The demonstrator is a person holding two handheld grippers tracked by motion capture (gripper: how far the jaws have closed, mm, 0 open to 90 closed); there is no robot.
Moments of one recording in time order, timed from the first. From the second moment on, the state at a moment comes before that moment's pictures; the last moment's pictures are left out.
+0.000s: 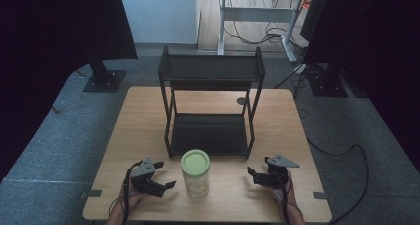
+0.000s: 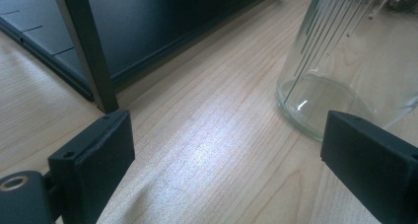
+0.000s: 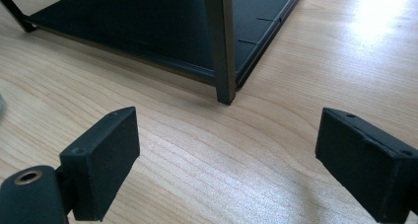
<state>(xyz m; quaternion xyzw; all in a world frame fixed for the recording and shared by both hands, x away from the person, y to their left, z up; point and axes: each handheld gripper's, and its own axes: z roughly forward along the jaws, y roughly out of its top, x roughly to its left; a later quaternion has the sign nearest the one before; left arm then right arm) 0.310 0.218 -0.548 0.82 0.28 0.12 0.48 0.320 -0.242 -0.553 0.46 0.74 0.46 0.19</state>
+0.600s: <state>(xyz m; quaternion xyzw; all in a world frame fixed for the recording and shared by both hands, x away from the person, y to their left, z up) 0.311 0.212 -0.547 0.82 0.26 0.12 0.50 0.323 -0.242 -0.554 0.47 0.74 0.45 0.19</state>
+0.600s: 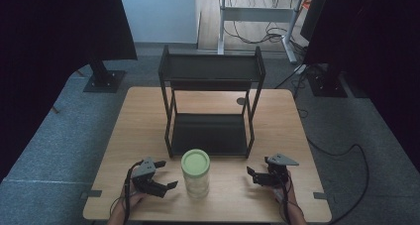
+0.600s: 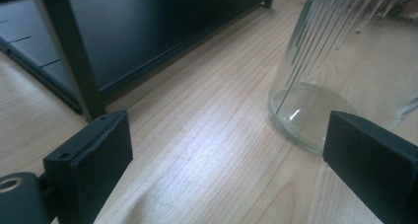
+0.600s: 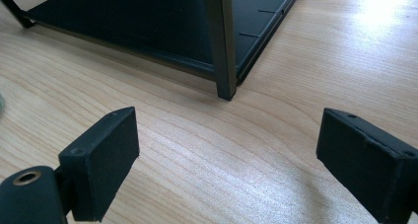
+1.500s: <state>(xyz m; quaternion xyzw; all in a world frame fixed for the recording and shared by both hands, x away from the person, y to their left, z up) 0.285 0.209 -0.502 0.79 0.19 0.12 0.57 0.323 -0.241 -0.554 0.46 0.74 0.45 0.18</state>
